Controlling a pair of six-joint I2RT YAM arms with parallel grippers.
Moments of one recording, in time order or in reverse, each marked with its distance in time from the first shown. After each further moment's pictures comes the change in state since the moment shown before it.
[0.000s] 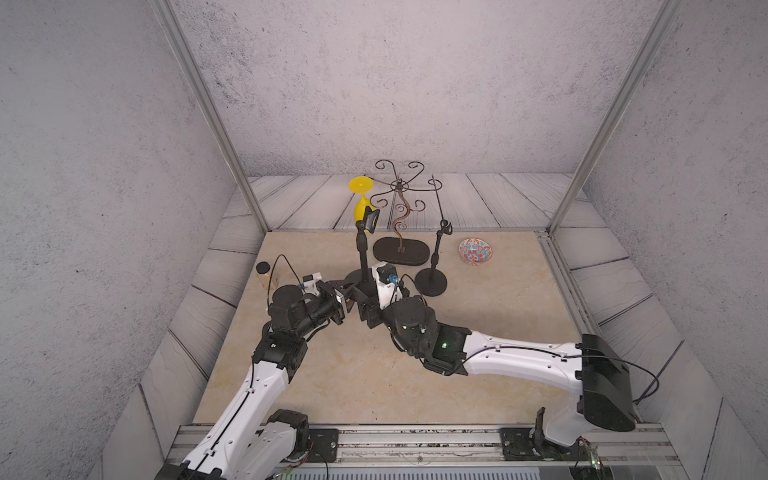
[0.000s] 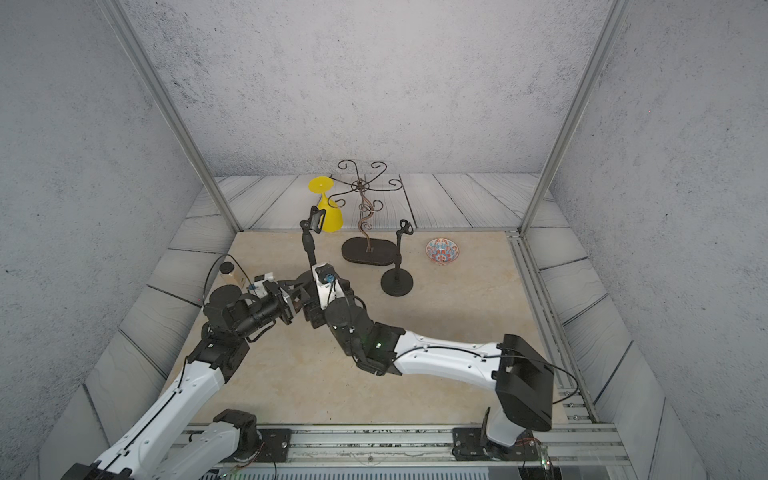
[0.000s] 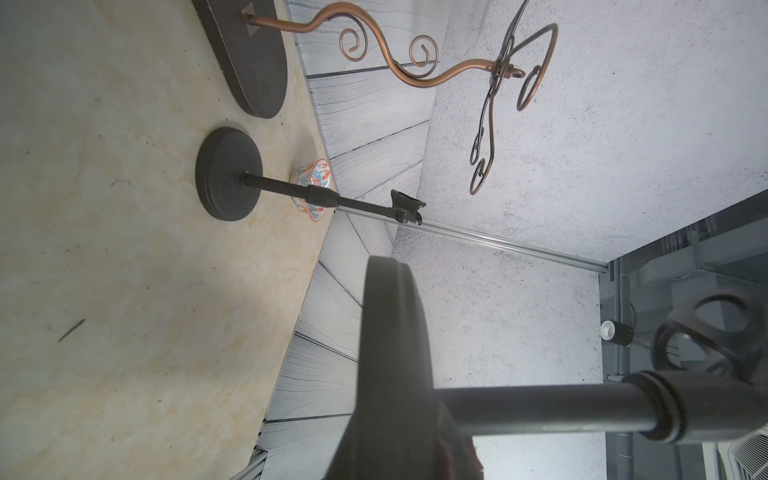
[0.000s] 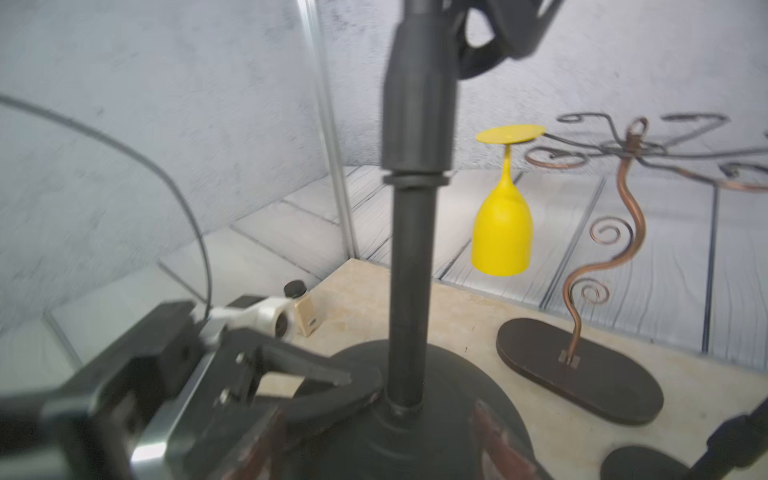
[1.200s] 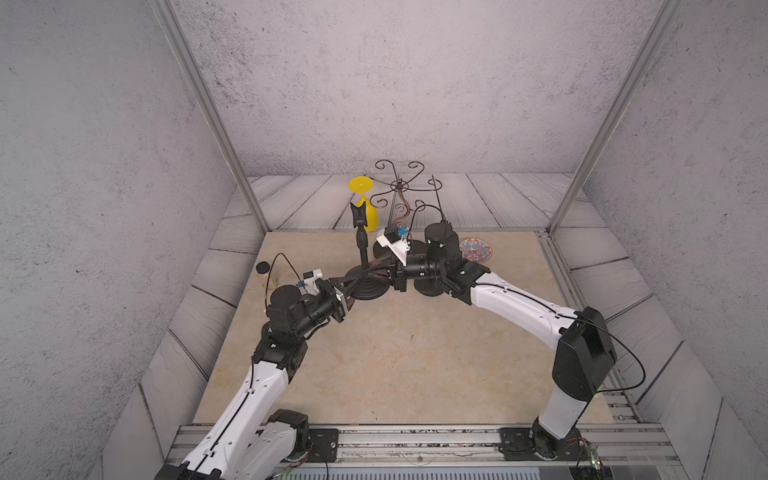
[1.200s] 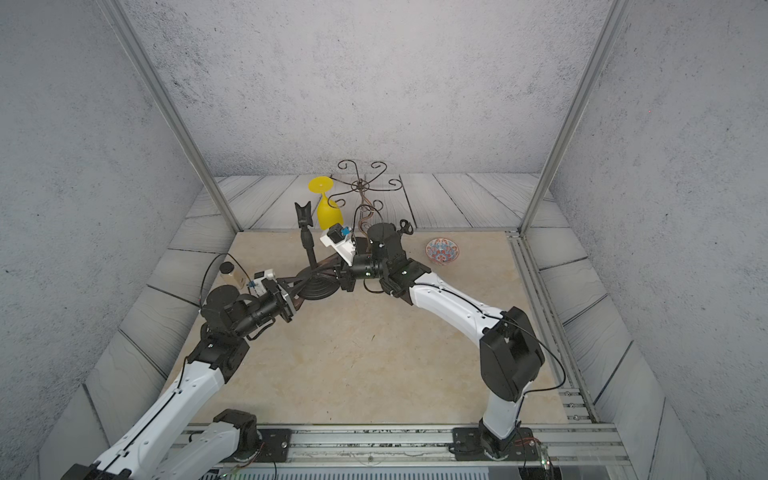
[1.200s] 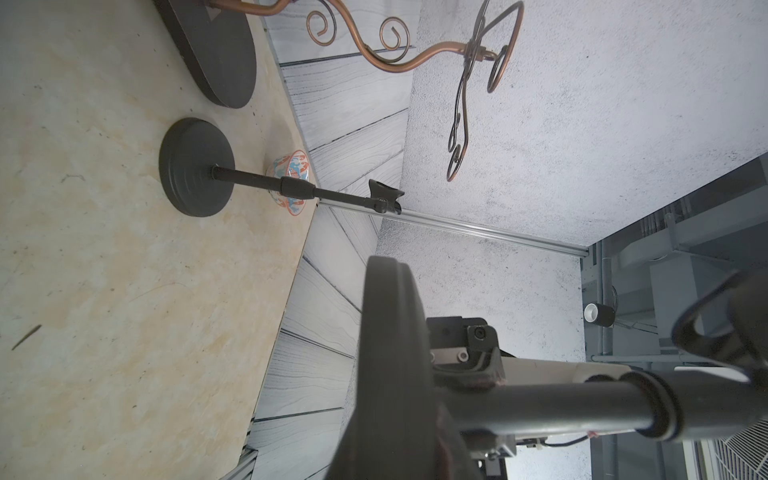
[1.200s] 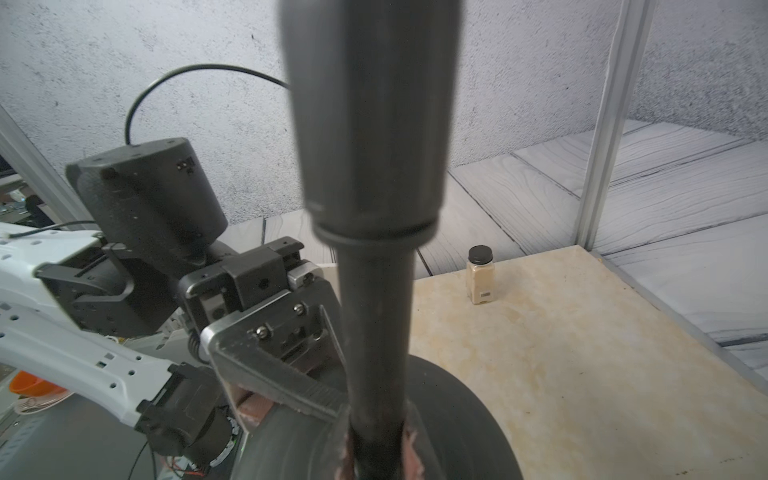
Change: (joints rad) left arm 0.000 -0.002 0.002 0.042 -0.001 -0.018; right arm -0.425 0.203 0.304 -0.204 -1.208 -0.087
